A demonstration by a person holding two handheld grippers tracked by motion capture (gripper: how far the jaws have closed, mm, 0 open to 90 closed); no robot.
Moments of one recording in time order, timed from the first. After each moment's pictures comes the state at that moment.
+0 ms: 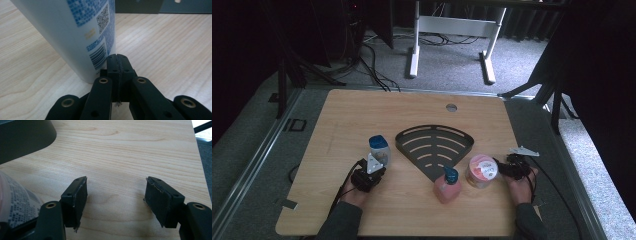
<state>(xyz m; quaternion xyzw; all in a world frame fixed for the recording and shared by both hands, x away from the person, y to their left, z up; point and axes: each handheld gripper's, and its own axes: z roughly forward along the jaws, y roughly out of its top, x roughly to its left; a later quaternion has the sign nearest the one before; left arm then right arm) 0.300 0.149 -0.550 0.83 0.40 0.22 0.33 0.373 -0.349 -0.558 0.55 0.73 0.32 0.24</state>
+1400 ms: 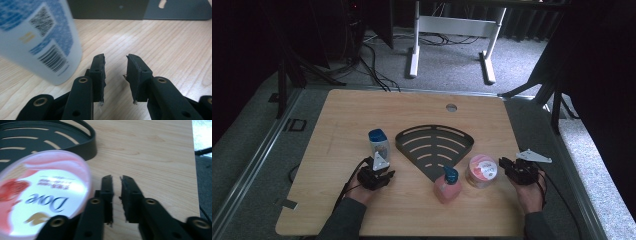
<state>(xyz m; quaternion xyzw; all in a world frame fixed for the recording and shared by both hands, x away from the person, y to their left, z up) 0.306 0.136 -0.548 0.83 0.39 0.19 0.34 0.327 -0.342 -0.508 0.49 0.75 0.37 0.24</state>
